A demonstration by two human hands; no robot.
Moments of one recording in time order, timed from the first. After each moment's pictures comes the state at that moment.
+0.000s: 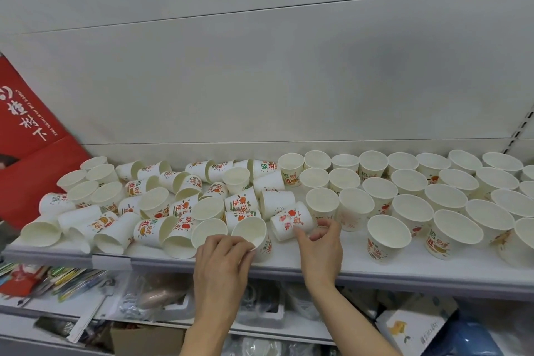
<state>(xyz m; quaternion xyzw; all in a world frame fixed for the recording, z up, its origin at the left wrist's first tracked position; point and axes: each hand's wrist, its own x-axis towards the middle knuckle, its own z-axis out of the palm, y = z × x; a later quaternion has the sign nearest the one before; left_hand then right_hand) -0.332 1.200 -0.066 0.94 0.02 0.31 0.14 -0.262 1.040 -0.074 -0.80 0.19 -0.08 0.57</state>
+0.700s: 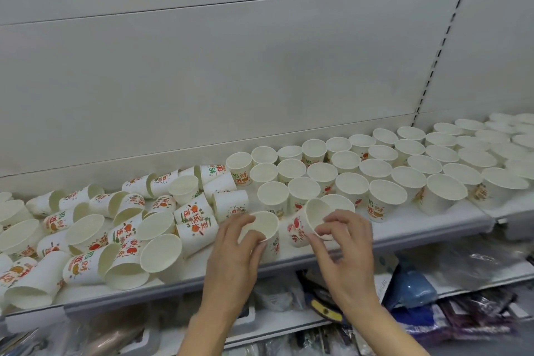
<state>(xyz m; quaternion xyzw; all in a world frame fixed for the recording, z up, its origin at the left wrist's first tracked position) -0.301 1.150 -0.065 0.93 -0.17 0.25 0.22 -0.330 0.951 -0.049 -0.83 -0.05 -0.40 0.39</state>
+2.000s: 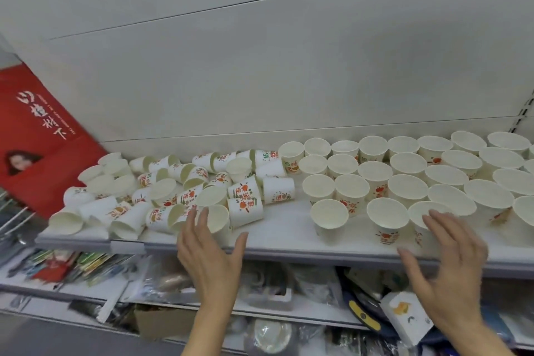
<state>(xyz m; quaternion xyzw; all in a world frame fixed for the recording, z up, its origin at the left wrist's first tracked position) -0.346 1.186 -0.066 0.89 0.23 0.34 0.19 -0.319 0.852 -0.073 -0.85 -0.12 -0.42 0.28</state>
